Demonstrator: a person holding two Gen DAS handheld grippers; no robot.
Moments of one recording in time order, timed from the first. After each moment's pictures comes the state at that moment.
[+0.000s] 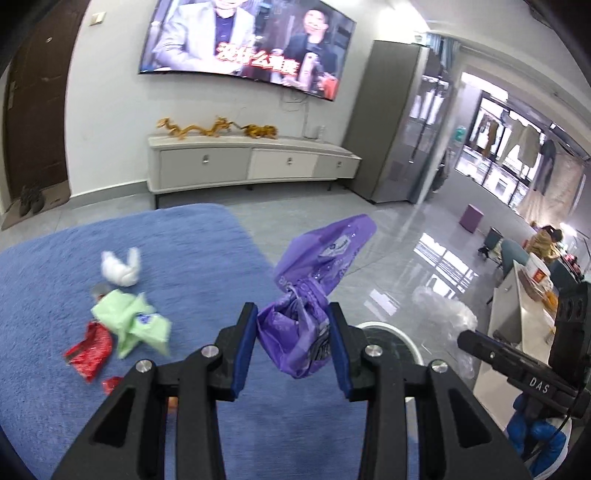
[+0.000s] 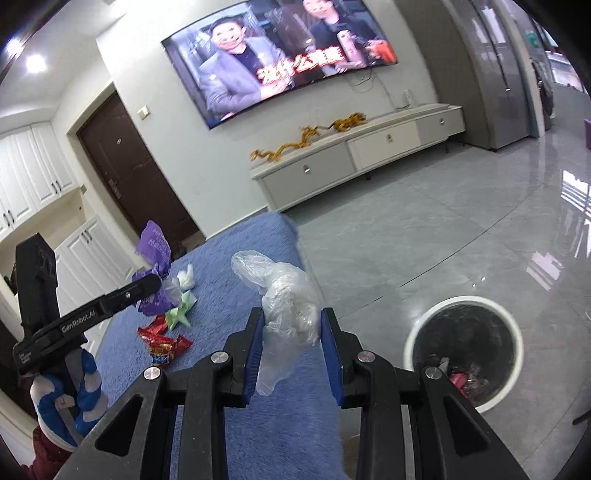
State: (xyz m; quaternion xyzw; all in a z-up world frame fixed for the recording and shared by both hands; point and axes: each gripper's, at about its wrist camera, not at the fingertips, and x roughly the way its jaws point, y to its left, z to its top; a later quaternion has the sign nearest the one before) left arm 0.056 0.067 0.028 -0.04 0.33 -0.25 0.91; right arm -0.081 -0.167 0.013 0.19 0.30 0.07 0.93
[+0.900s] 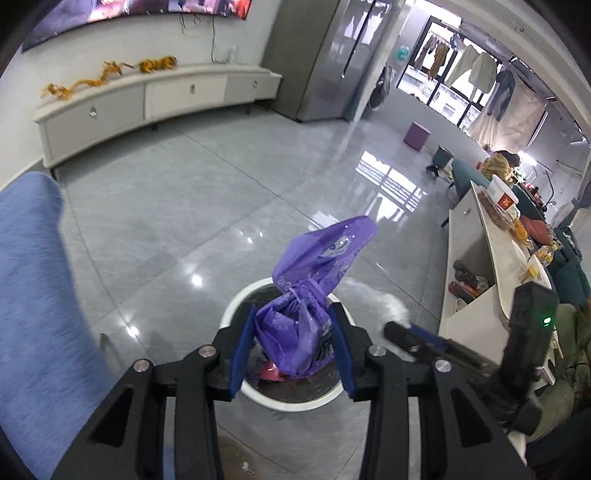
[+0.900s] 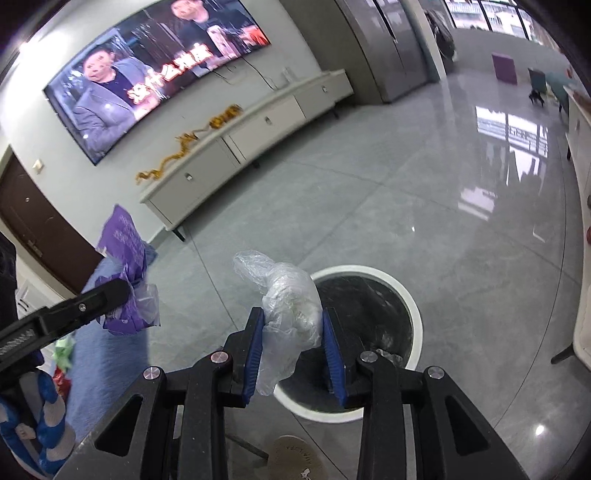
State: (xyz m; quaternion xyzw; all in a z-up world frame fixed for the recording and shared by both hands) left arm 0.100 -0.187 -0.056 0.03 0.45 -0.38 0.81; right arm -0.063 -0.337 -0.103 0.28 0.36 -0.09 0.88
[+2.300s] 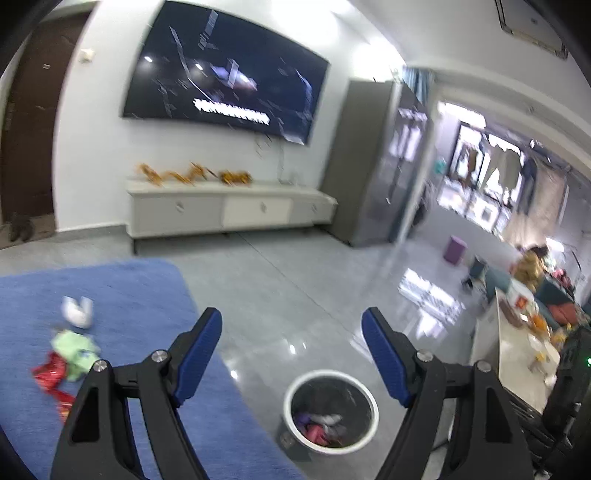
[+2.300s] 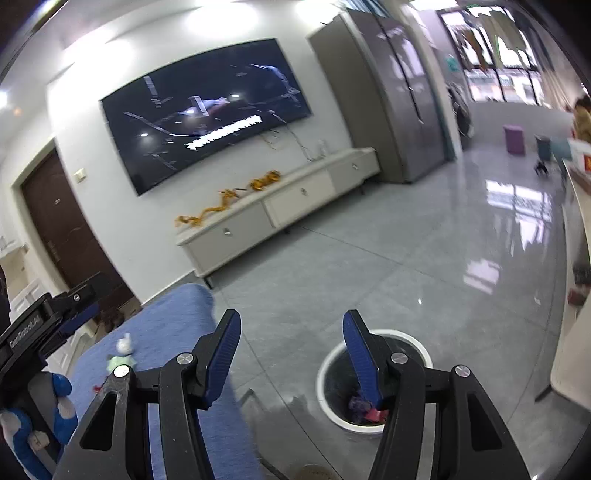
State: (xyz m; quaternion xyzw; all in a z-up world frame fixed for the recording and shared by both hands) left arm -0.004 -0.001 0.102 -0.07 0.23 -0.26 0.94; right arm -0.137 -0.214 0.065 0.19 0.22 -0.08 0.95
